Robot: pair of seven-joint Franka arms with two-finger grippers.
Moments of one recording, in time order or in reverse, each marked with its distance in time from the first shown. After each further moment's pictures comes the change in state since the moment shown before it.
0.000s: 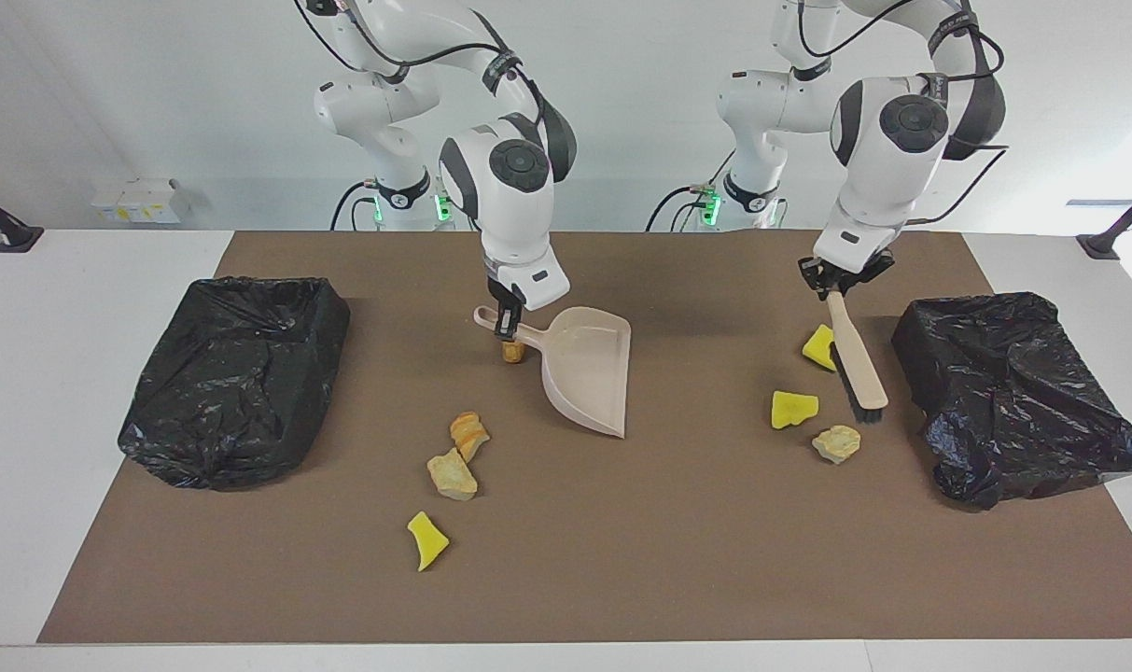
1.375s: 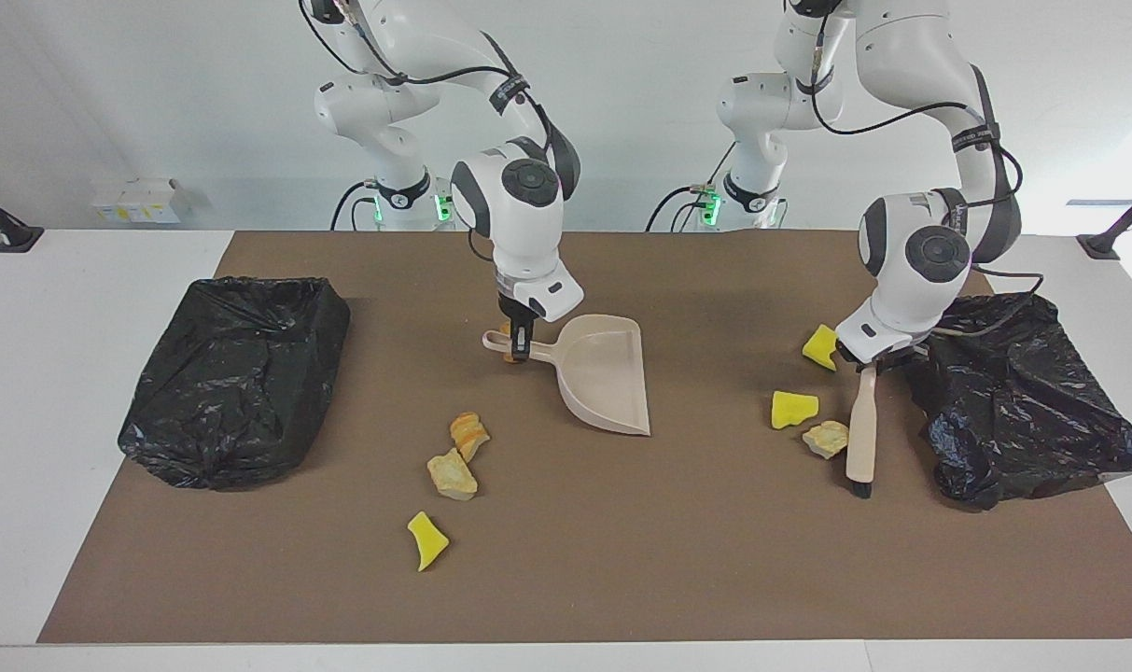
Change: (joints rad) left arm 0.126 0.291 -0.035 0.070 0.028 0.152 0.392; right arm 0.009 0.041 -0.003 -0.021 -0.034 0.111 -0.107
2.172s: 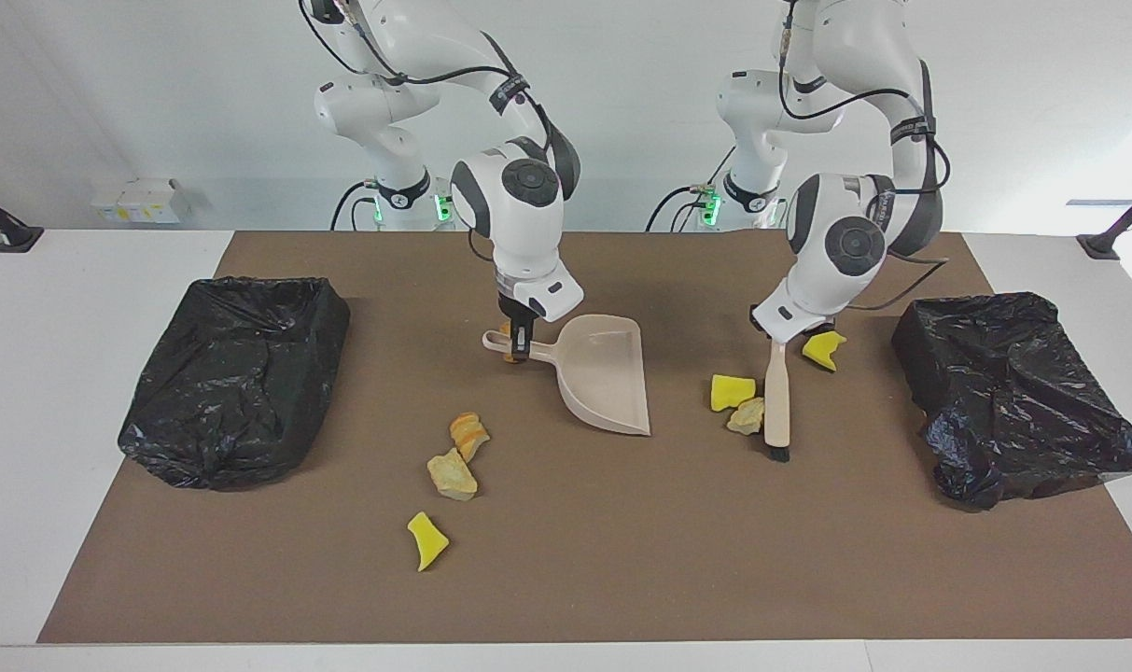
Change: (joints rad) left arm -0.253 -0.051 -0.004 -0.025 -0.168 -0.163 -0.347; right arm 0.000 0.000 0.000 0.000 0.000 0.000 0.000
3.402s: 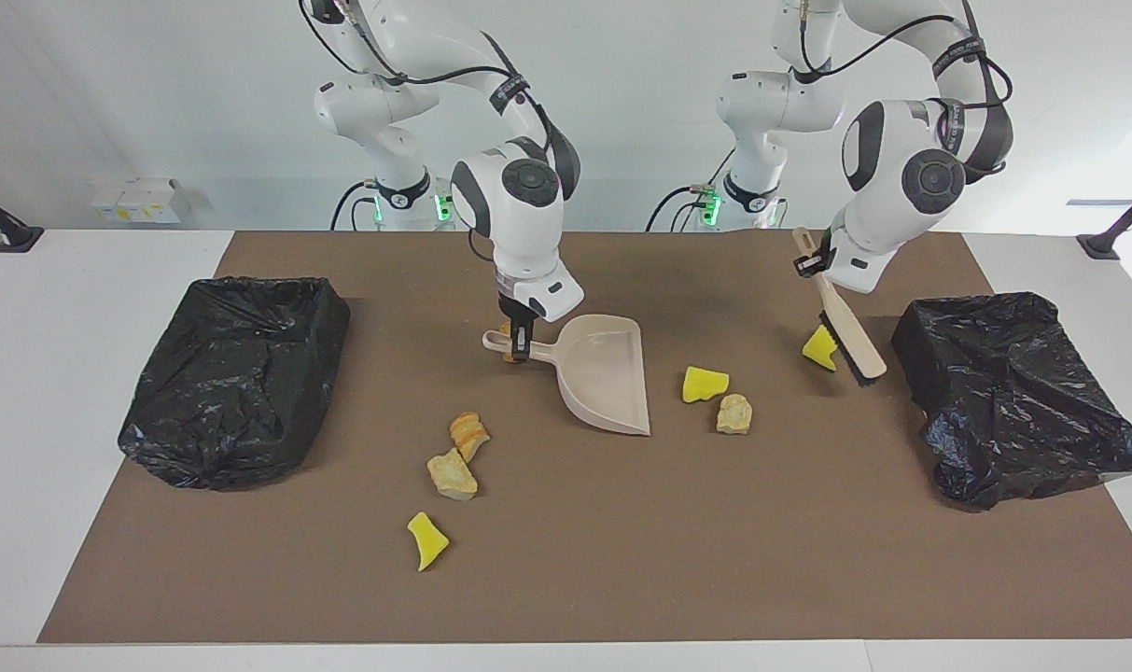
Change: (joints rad) left arm 0.172 -0.207 0.035 -0.051 0.009 -0.299 -0.328; right arm 0.000 0.000 0.000 0.000 0.000 0.000 0.000
